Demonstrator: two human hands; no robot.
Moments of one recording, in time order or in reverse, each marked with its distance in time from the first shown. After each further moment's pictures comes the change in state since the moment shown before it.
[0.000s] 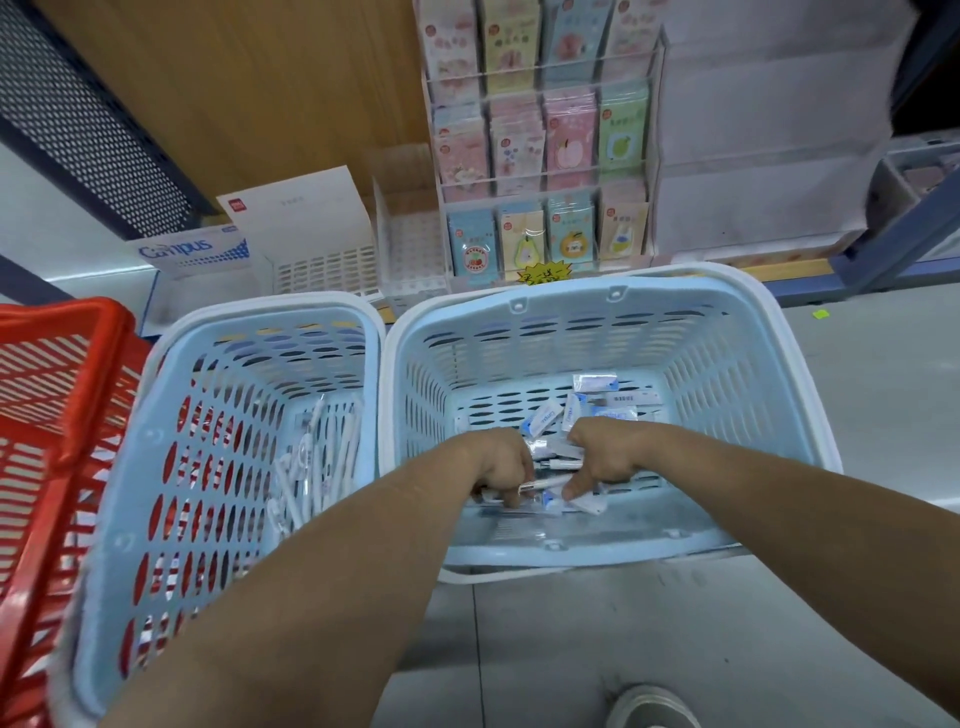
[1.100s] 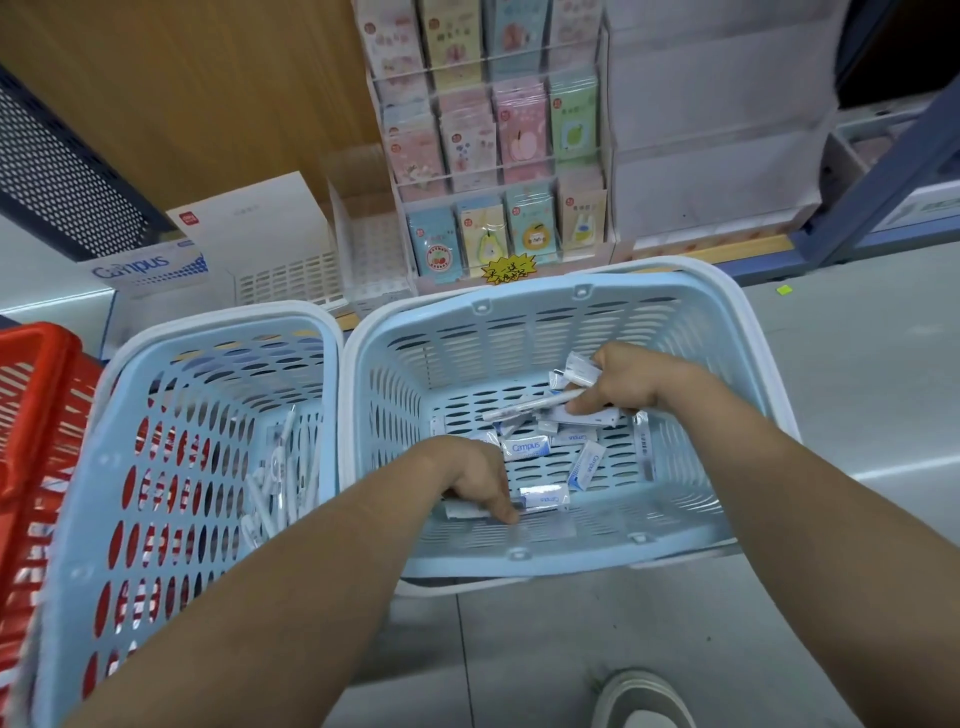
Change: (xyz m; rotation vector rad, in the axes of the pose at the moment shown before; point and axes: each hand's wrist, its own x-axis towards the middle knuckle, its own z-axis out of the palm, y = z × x) left_hand -0.002 0.007 0.003 0.276 -0.156 0.012; right_hand -0.040 0.028 -0.048 0.480 0.293 0.052
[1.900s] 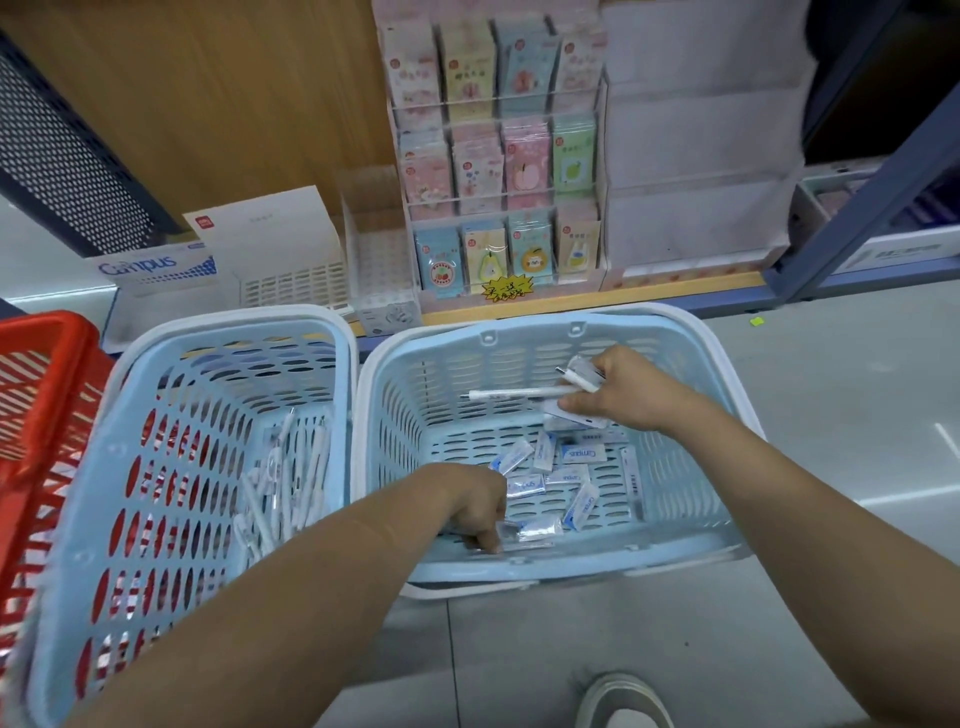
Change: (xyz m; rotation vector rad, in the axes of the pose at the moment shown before) left_hand -0.005 0.001 0.025 0.072 0.066 0.070; right_hand -0.044 -0.017 0.005 -0.032 0.230 -0.148
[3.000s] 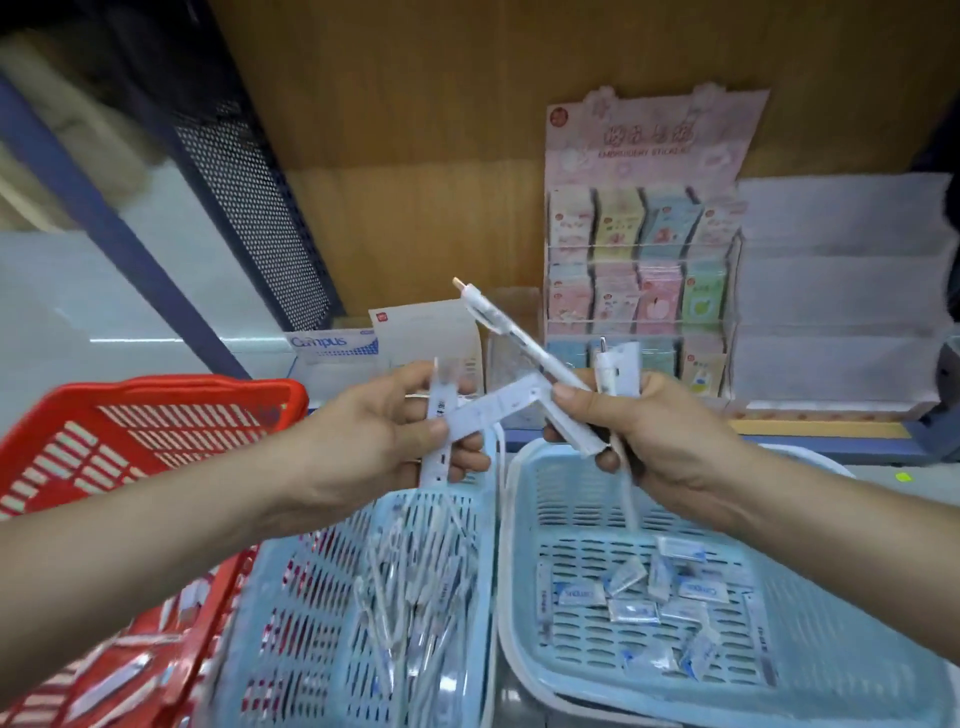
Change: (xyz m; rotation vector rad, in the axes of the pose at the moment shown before) left_hand -0.267 -0.074 -0.055 -1.352 0.778 0.436; right_hand -0.047 -0.181 0.006 0.956 -0.096 -0.202
